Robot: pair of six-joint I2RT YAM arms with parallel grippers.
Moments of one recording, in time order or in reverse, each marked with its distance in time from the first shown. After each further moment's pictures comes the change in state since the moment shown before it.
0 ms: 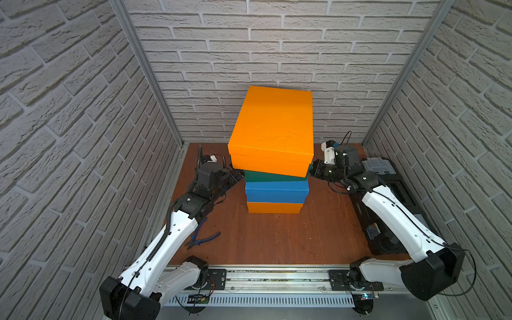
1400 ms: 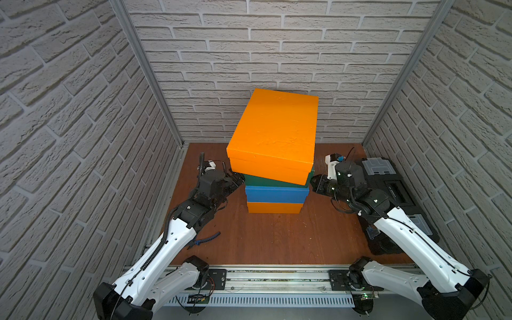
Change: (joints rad) left arm -0.092 -0.063 -0.053 0.003 -0.126 -0.068; right arm 0.183 -0.217 -0.110 -0.098 0.232 0.077
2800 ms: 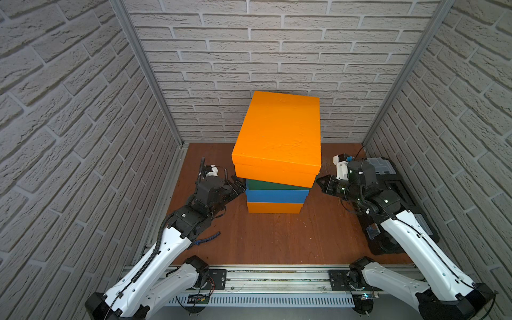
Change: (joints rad) left arm -0.039 -0.099 -0.008 -0.104 0.002 0.045; right arm -0.152 -0.040 -0.004 -0.070 -0.152 -0.079
